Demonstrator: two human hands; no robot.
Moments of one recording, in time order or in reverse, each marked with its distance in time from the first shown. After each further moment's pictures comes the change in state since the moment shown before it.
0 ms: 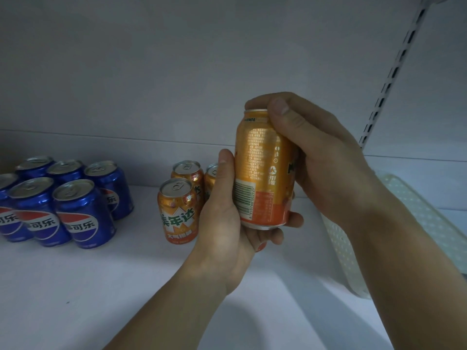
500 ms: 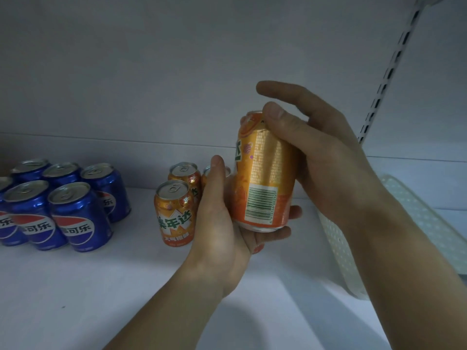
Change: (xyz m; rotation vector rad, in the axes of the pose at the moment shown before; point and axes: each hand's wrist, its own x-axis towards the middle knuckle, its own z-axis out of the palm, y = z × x) left_hand 0.001 0.001 0.000 -0.019 0.002 -0.021; right_hand 0.001 -0.002 -0.004 0.088 0.026 -0.008
